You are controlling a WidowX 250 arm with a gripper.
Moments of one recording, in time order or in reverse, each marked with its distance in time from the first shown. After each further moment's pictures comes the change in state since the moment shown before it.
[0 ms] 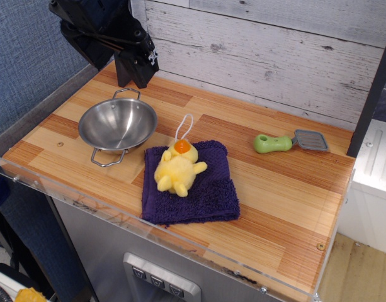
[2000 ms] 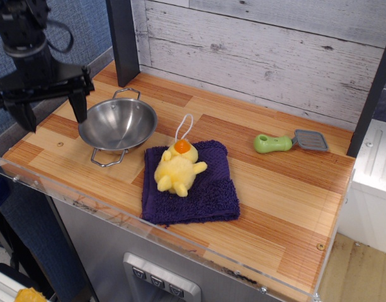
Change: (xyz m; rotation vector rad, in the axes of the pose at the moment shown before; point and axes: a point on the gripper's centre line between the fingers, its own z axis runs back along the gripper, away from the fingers) arm -0.070 0.096 -0.073 0.271 0.262 0.839
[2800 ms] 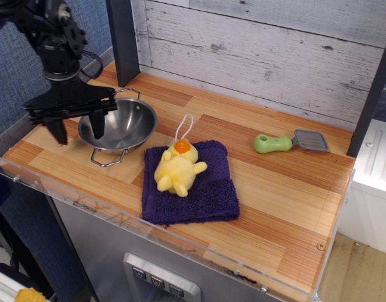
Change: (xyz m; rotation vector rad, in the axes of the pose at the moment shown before) arm 0.009 -0.023 -0.047 0.031 0.017 0.001
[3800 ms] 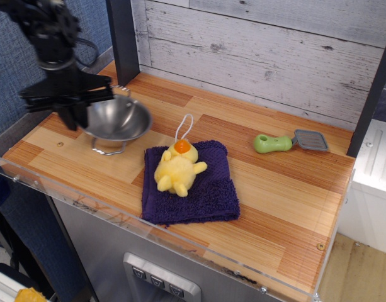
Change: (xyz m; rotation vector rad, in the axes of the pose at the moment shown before) arm 0.011 0.015 0.022 -0.033 -0.024 -0.032
